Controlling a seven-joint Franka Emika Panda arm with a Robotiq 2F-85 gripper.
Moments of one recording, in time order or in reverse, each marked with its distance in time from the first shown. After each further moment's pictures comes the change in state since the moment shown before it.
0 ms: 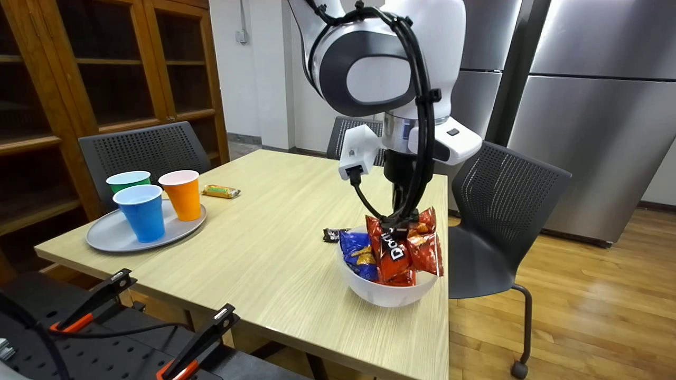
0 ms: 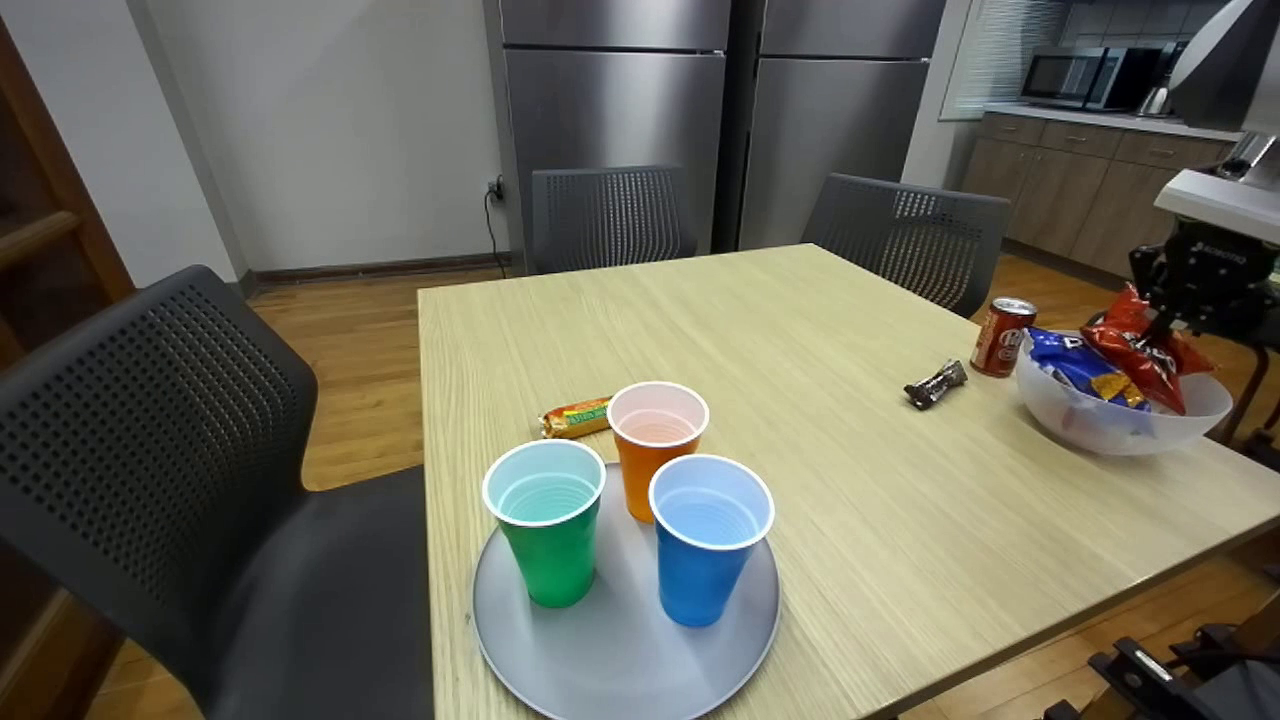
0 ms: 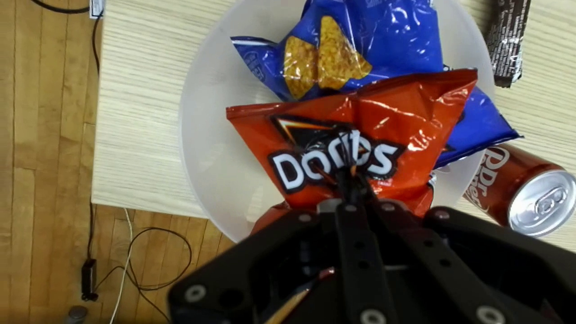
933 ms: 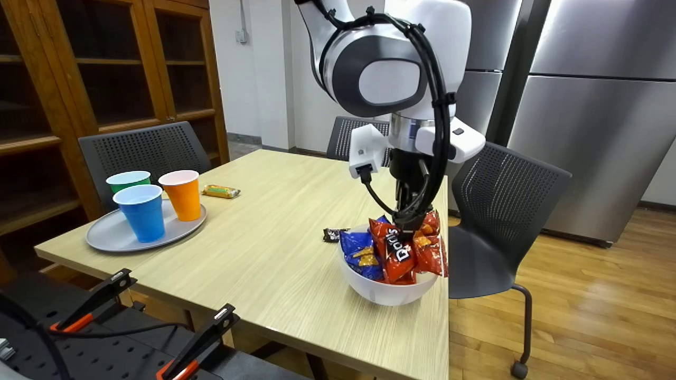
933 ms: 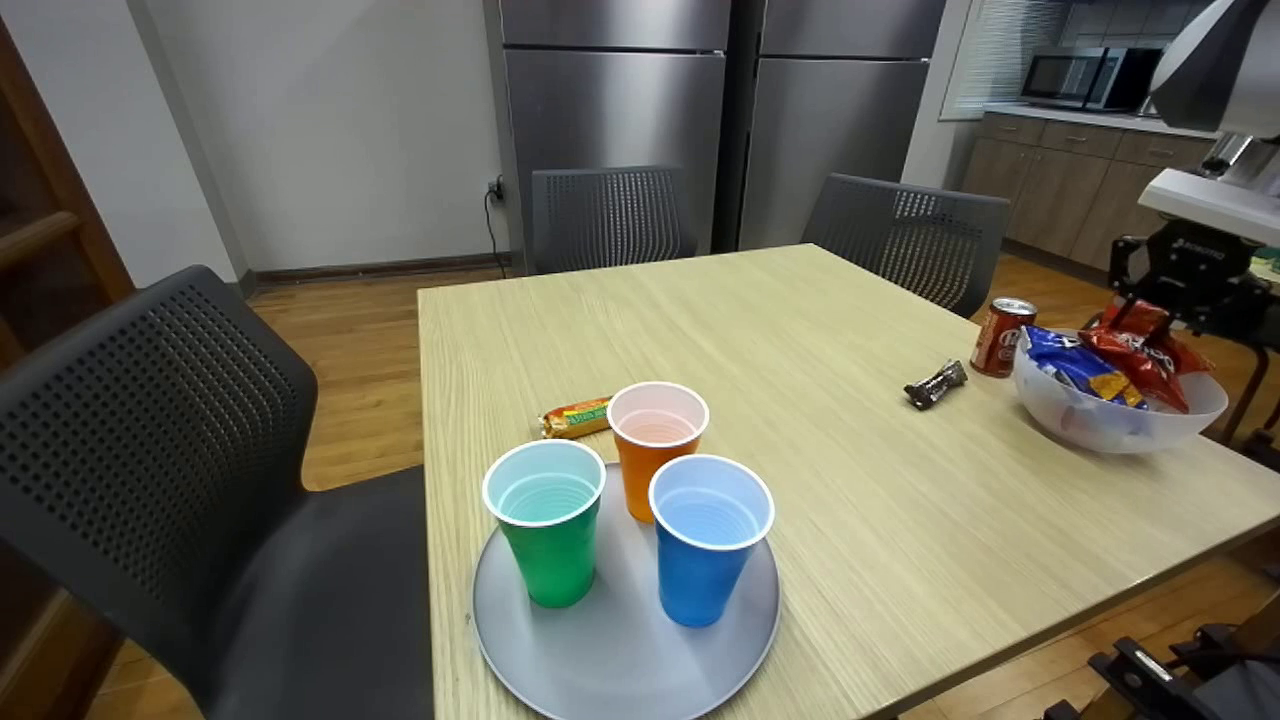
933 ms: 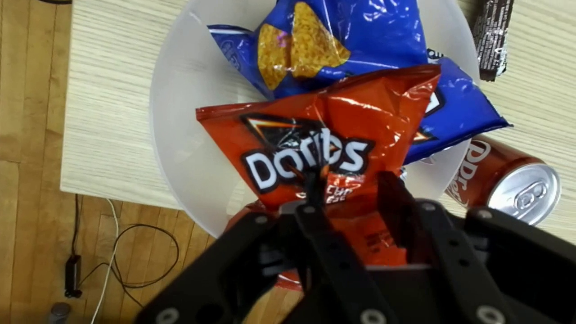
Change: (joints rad) arm -0.026 0.038 0.032 0.063 -0.001 -0.021 -0.015
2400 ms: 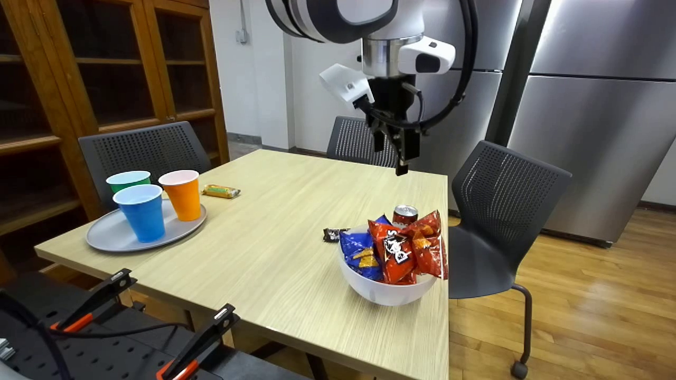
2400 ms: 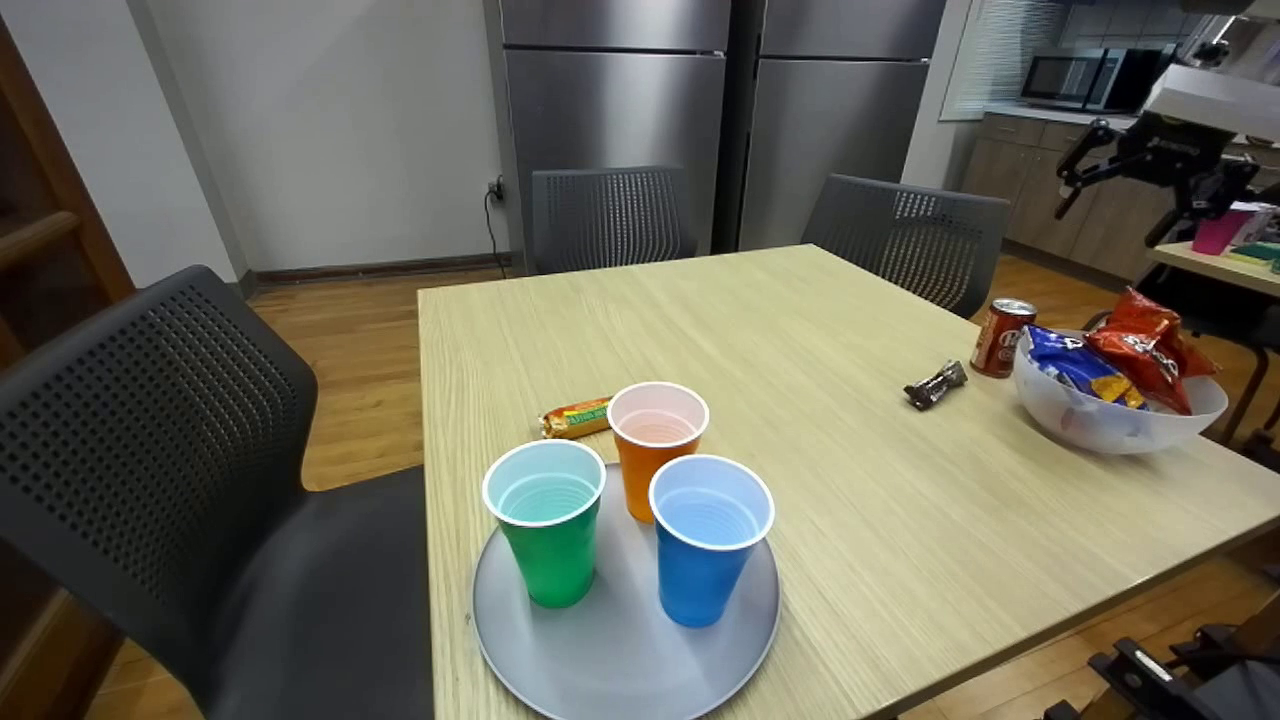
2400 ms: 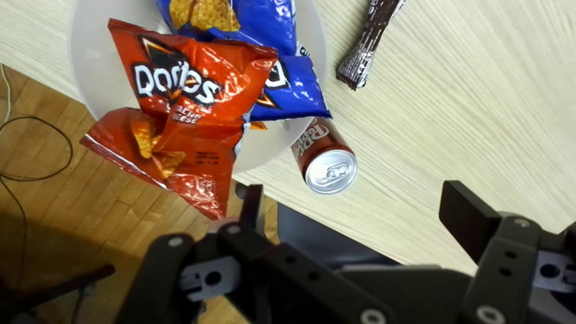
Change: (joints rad) arm 0.065 -0.233 0.045 -0.058 -0.190 0.006 -0.114
